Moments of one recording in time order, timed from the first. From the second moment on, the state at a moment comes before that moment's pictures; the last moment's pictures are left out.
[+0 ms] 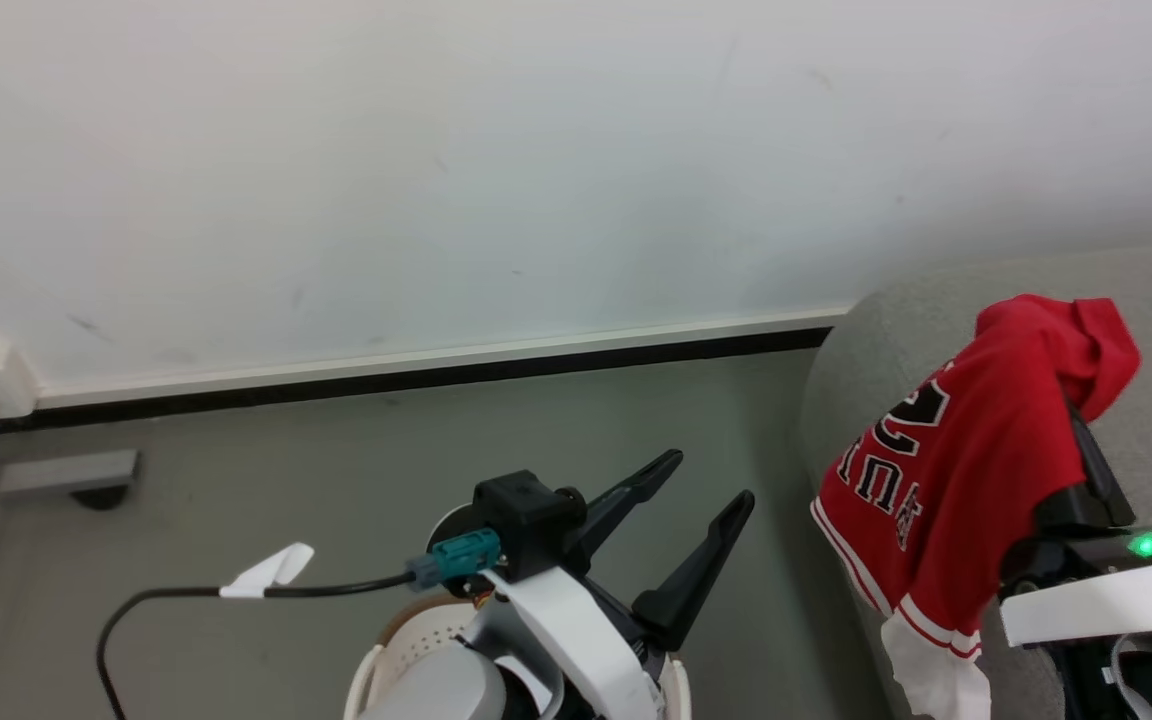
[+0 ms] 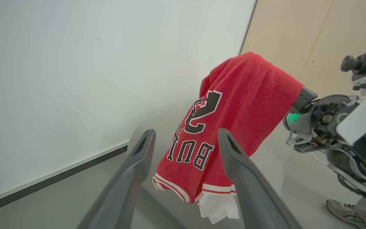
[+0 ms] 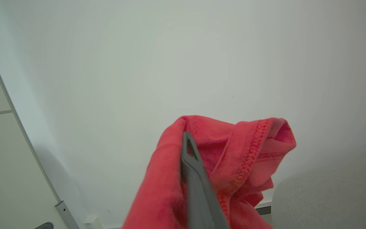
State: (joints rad) left arm -0.43 0.16 -0.73 0.06 -0.58 -0.05 0.00; right arm -0.19 -0.11 0.09 -0.05 0.63 0.13 -0.06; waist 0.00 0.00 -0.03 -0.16
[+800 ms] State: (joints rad) left arm -0.46 0.18 -0.76 0.08 -0.50 -0.04 -0.09; right arm -0.19 -0.06 -0.04 -0.22 0.74 0.13 0.07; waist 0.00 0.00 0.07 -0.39
